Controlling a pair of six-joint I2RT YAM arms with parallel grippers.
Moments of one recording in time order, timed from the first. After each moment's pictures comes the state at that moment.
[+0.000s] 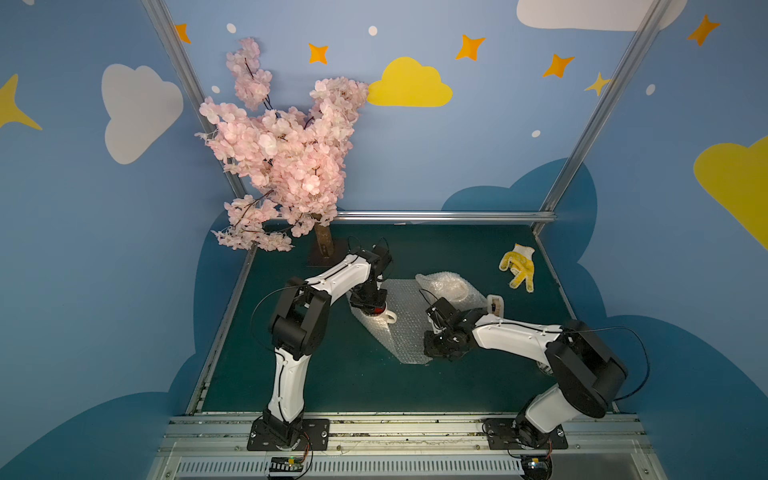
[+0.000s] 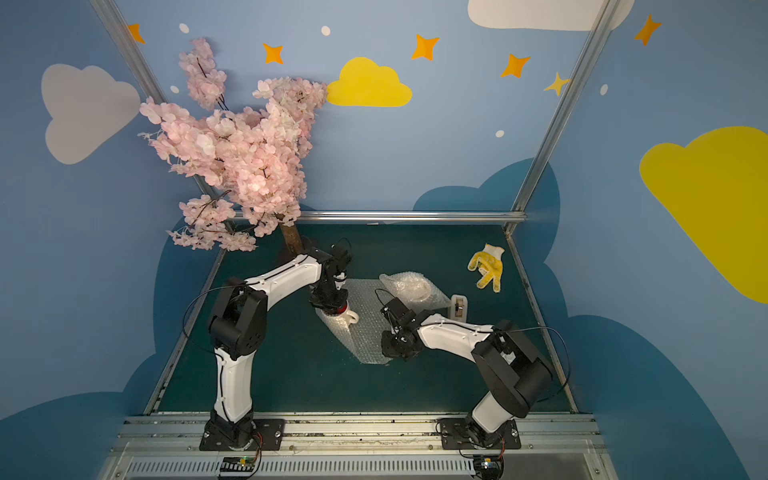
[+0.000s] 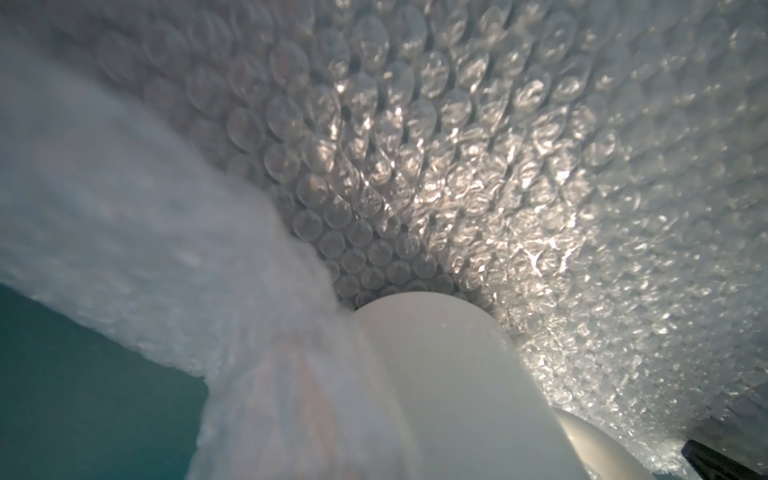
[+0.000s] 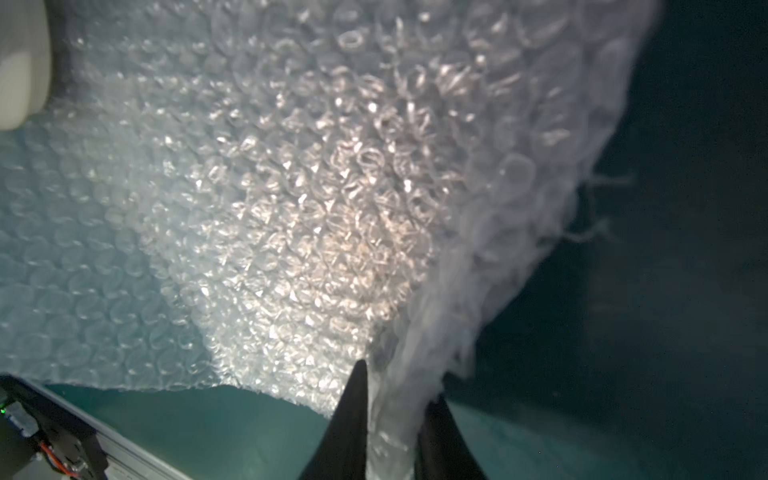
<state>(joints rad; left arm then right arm) -0.50 2.07 1.62 -1.12 0.06 -0.27 0.80 1.59 0.81 -0.46 -0.19 0.72</state>
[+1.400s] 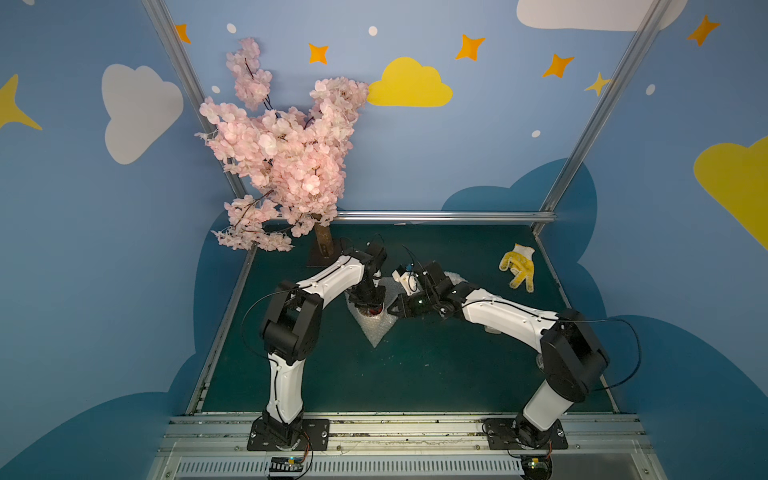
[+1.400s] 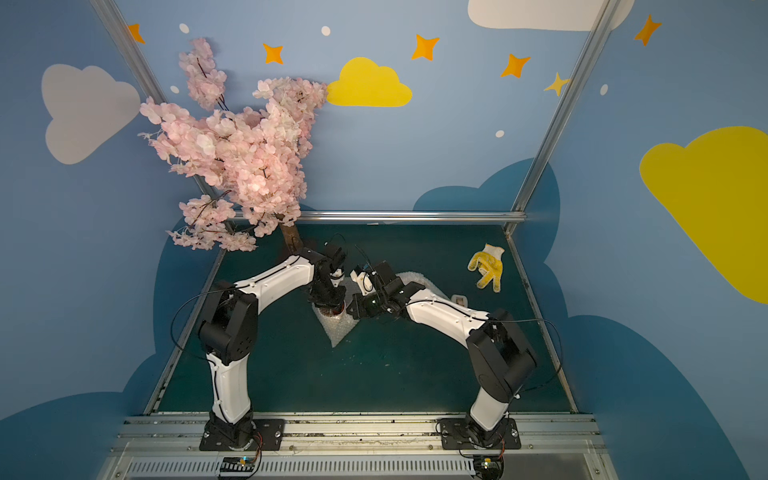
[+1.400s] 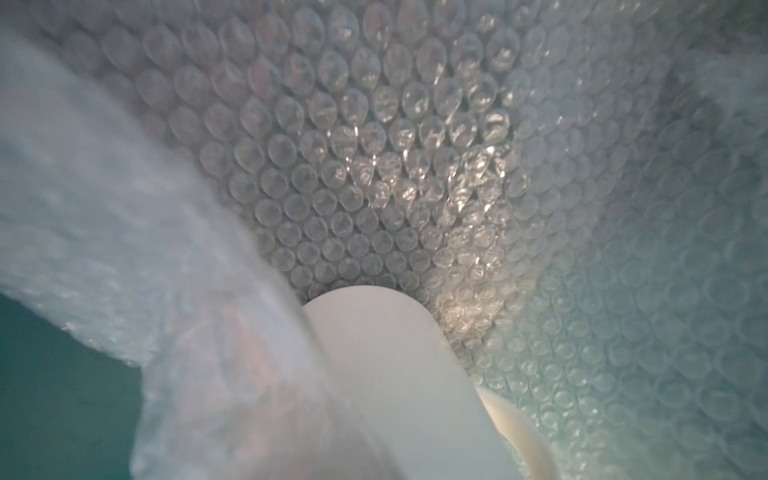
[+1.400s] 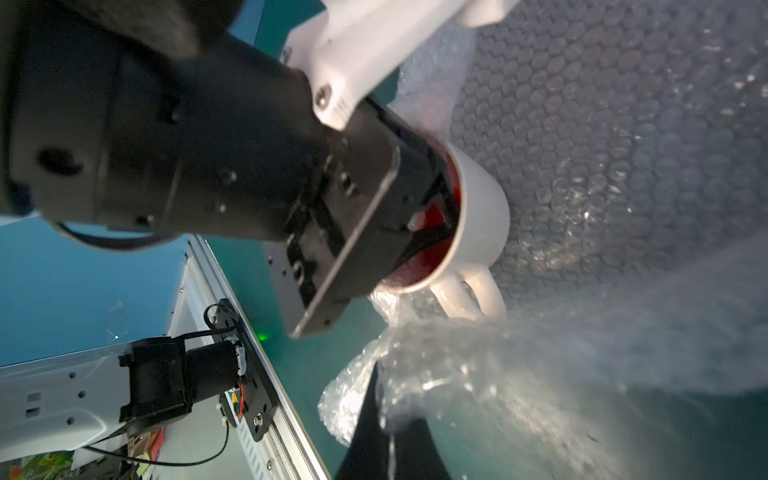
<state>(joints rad) -0.47 1.99 1.55 -1.03 0.13 -0.30 0.79 1.71 1.18 -0.28 -0.47 0.53</state>
